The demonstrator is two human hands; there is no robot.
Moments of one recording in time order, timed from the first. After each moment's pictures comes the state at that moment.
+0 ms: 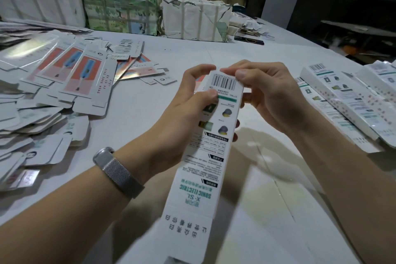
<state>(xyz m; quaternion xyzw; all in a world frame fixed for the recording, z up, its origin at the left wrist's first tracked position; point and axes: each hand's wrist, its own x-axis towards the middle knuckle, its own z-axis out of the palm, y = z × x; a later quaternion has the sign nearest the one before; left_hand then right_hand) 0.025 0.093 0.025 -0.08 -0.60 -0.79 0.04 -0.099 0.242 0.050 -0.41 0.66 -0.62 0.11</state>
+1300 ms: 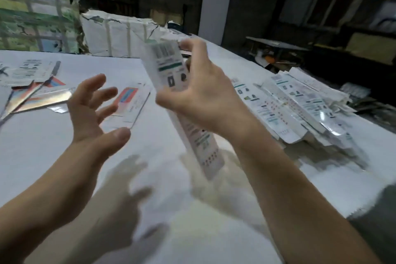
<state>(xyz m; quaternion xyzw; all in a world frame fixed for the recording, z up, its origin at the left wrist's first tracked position) -0.009 0.103 0.016 -0.11 -0.65 -0.68 0.32 -0.070 0.264 0.099 -0.28 0.89 -0.32 -0.15</state>
